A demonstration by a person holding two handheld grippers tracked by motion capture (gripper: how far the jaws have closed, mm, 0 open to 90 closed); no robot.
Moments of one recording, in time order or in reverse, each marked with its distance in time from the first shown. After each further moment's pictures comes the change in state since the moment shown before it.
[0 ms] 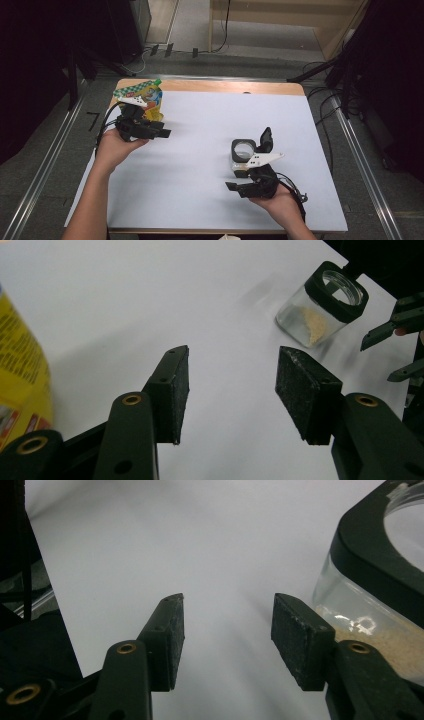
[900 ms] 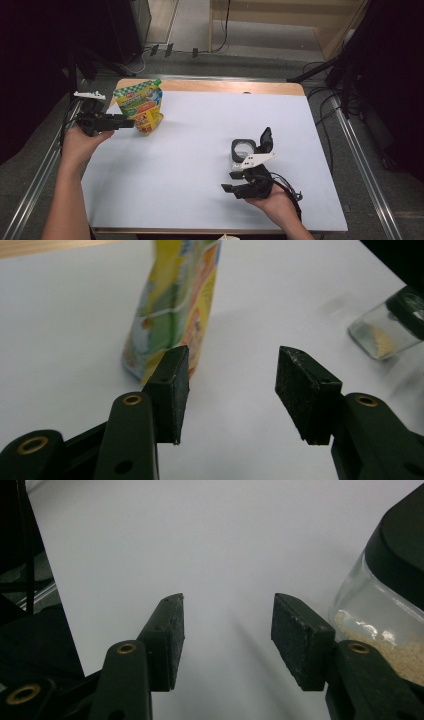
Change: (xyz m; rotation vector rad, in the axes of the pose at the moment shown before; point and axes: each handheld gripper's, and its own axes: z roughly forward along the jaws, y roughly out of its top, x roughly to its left) left arm 0.066 -0.030 -0.063 -0.077 0.164 -0.147; right arm 0.003 0.002 0.011 0.027 0.024 -0.020
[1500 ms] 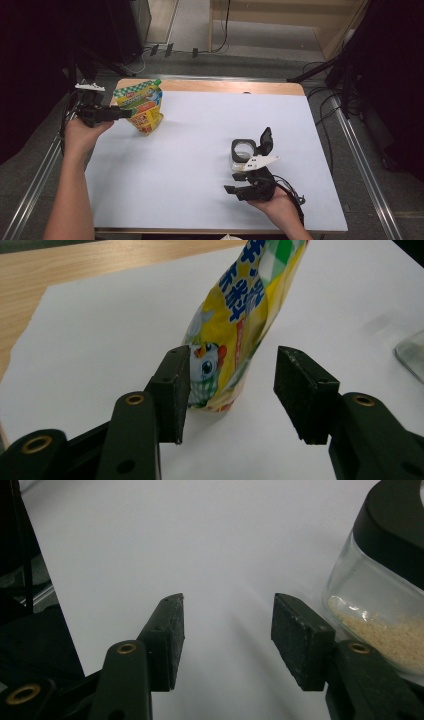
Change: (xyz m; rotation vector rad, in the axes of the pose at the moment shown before) left arm 0.011 0.019 0.012 -0.020 0.094 0.007; right arm 0.001 -0.008 -0.005 -0.008 -0.022 0.026
